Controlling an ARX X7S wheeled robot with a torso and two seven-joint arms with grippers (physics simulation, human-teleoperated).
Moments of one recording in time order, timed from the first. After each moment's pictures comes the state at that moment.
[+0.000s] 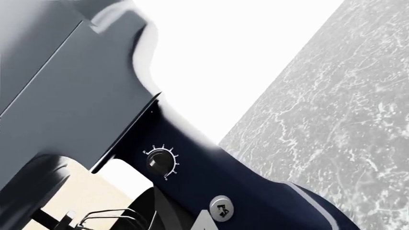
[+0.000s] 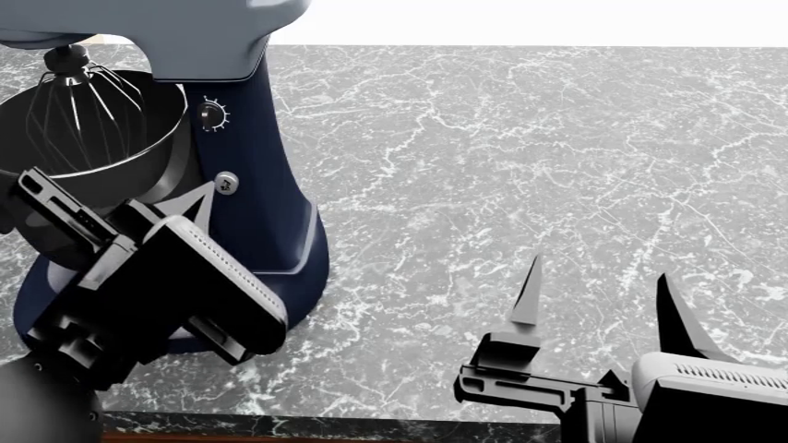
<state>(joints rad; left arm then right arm) -0.86 -0.47 0.81 0.41 -0.03 -0.95 -0.13 0.18 0.30 -0.09 -0.51 0.45 0.34 0.36</state>
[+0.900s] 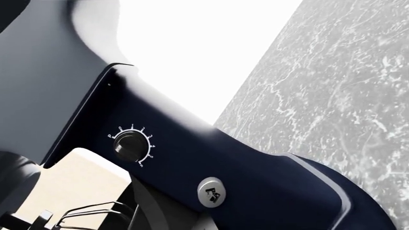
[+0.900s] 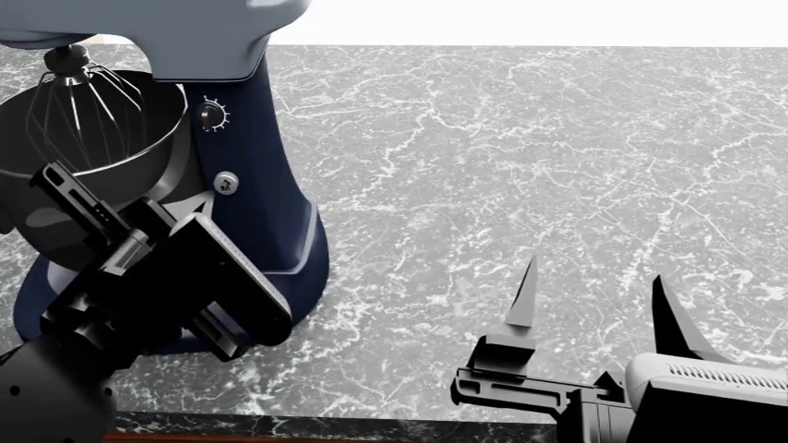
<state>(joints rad) -0.93 -0.47 0.89 0.27 0.00 -0.95 -0.09 0.18 0.31 -0.11 -0.49 0.46 0.32 0.37</state>
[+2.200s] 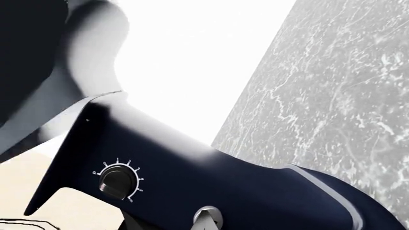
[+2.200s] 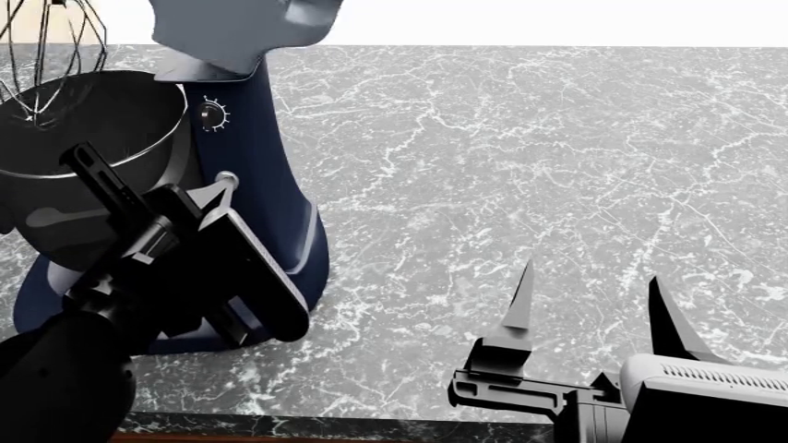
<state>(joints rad) -1.00 -0.46 0.98 0.17 0.04 -0.86 -0.06 0.19 0.33 -0.14 -0.48 0.46 0.31 0.39</state>
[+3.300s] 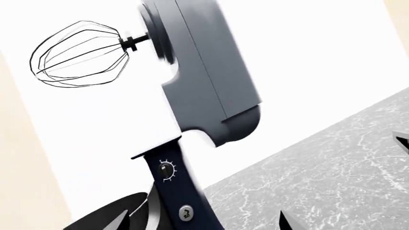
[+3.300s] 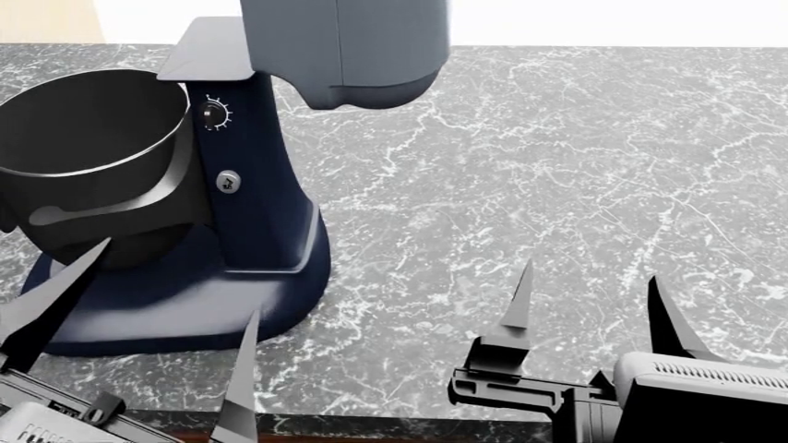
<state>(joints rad) -0.35 -0.49 0.62 0.80 -0.12 -0.62 -0.41 0.20 0.34 -0.16 -0.45 0.45 0.28 0.40</state>
